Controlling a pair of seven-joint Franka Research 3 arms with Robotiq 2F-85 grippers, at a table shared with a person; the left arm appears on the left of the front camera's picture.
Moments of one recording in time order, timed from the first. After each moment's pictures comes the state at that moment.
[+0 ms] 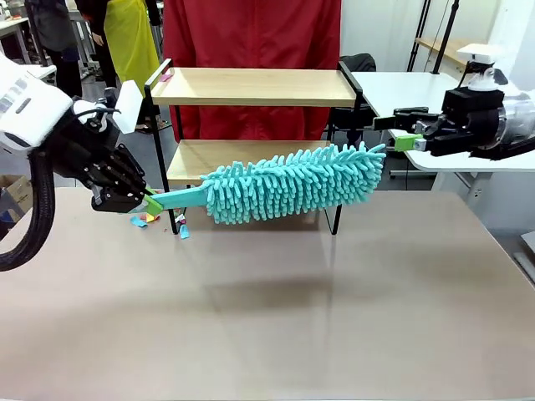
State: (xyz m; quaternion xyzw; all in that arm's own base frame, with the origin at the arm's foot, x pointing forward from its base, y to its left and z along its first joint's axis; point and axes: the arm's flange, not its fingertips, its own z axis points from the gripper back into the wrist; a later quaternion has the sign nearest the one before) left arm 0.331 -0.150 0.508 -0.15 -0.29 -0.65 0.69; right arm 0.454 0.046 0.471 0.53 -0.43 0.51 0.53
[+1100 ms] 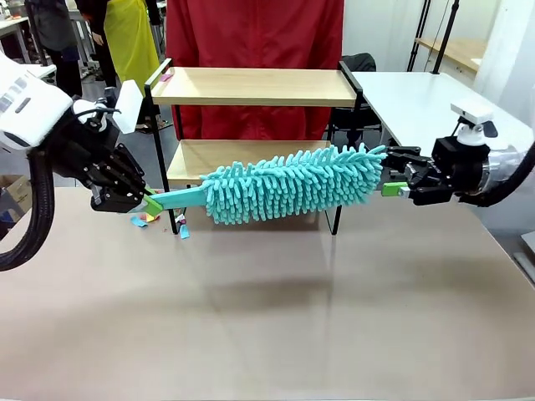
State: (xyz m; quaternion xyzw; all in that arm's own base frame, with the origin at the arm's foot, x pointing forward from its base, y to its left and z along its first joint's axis) left arm 0.330 -0.150 0.509 -0.15 -0.29 -0.65 0.69; right arm 0.434 0.052 0.394 0.51 -0.47 0.51 0.51
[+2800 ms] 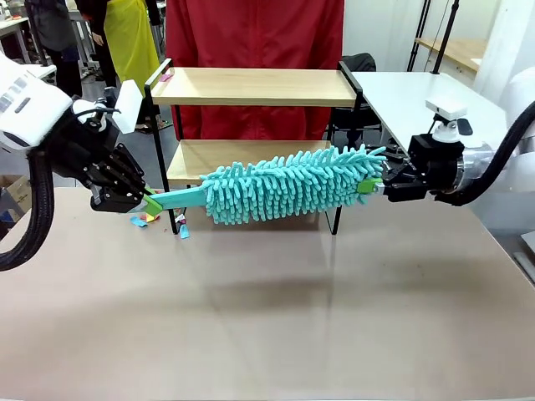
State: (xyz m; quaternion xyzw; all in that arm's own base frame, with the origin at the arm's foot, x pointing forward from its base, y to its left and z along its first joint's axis) left arm 0.330 -0.150 0.509 -0.15 -0.29 -0.65 0.69; right arm 0.430 0.096 0.399 0.52 -0.47 0.50 0.50
